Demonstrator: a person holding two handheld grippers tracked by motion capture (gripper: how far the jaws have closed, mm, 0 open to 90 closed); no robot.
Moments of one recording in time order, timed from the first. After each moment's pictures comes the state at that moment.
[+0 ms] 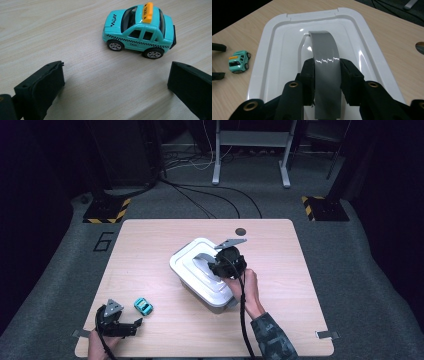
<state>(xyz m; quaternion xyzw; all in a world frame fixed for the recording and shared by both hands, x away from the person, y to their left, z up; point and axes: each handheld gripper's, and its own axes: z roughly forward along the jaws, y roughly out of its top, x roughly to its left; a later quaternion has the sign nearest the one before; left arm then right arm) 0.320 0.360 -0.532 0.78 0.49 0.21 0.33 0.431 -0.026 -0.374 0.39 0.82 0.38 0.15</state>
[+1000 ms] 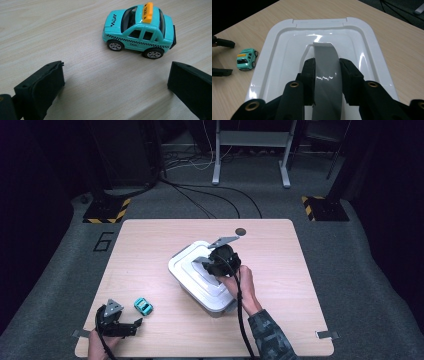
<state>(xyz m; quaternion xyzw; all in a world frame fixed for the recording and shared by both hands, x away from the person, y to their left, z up) 0.320 0.360 -0.532 0.78 0.49 0.21 0.33 0.435 -0.014 -0.370 0.35 0.84 0.38 0.14</state>
